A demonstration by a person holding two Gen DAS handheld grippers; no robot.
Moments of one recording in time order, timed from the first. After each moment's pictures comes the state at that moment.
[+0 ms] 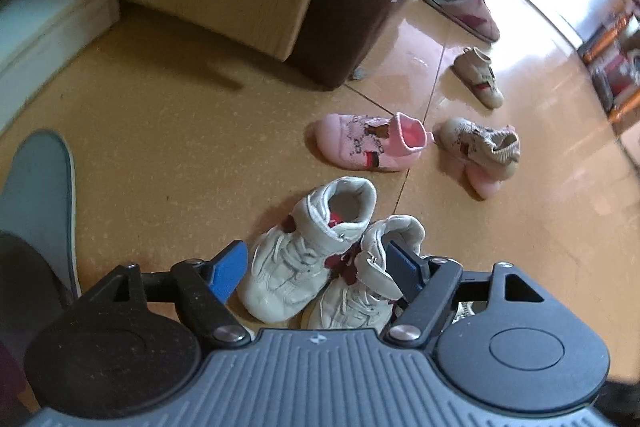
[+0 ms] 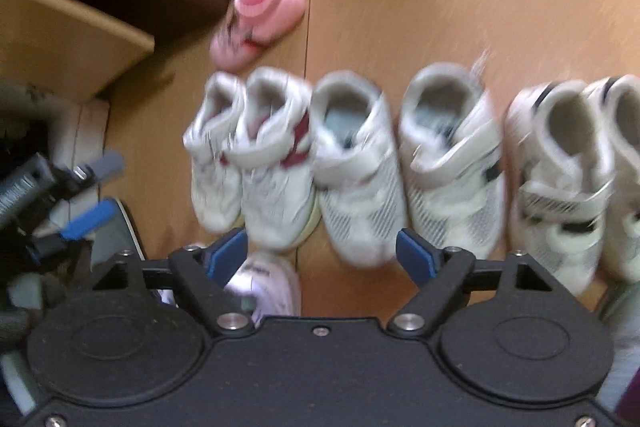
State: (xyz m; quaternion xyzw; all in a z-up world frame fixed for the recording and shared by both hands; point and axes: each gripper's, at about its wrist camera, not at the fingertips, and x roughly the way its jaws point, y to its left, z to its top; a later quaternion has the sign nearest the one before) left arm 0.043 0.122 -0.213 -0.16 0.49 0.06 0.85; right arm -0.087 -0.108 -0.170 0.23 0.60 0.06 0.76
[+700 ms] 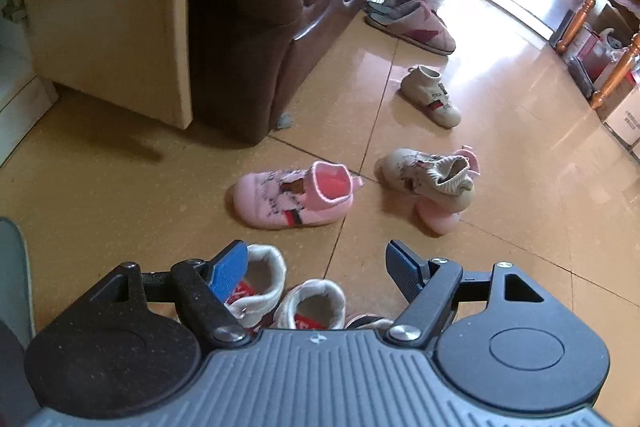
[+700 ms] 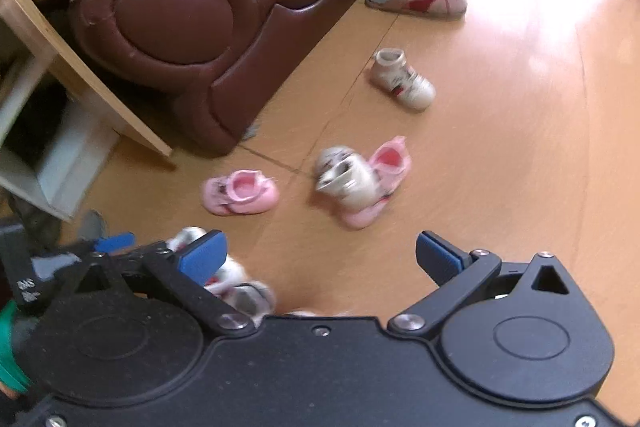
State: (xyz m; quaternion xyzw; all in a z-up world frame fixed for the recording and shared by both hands) left arm 0.101 0.063 -0.200 -0.14 0.45 0.02 0.88; right arm 0.069 -0.220 -0.005 -0.04 0.53 0.17 0.83
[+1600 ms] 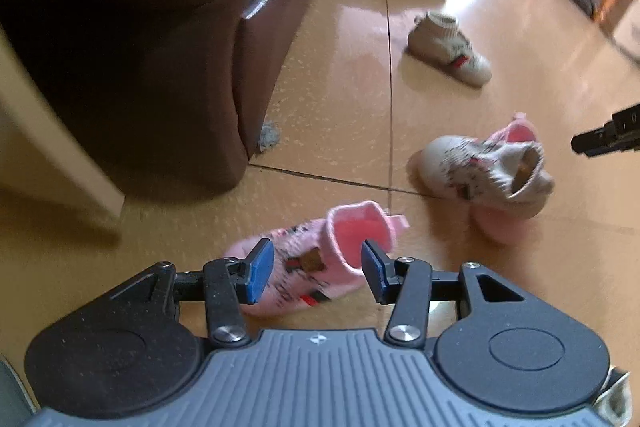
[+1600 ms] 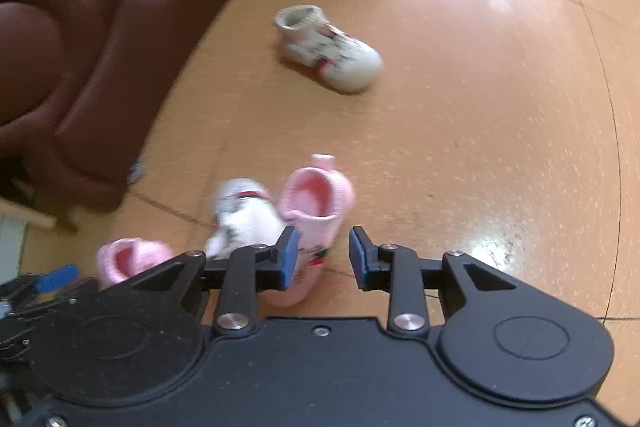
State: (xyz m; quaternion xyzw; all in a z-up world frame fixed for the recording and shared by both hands) left arm 0.227 0.067 -0.269 -0.01 0.52 -0.03 0.85; right arm 0.189 -0.250 -0.172 0.08 0.59 0.07 0.80
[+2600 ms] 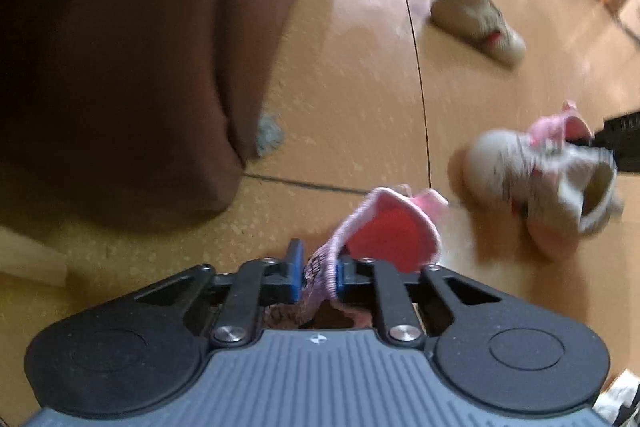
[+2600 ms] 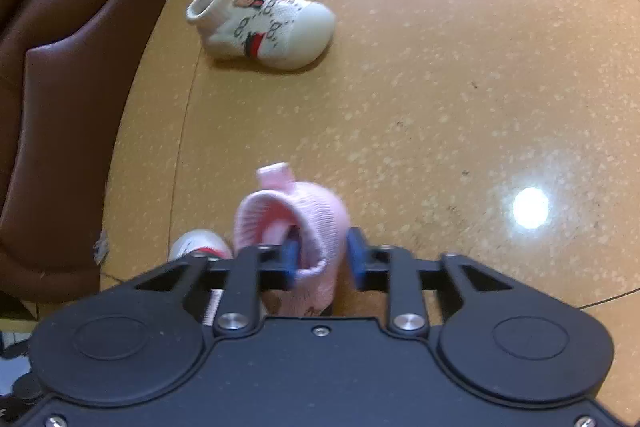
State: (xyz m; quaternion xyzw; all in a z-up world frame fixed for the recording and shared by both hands) left arm 0.271 0.087 -0.313 -0.05 0.53 -0.04 0.84; right arm 0.208 -0.261 -0.261 0.22 0.56 0.01 0.80
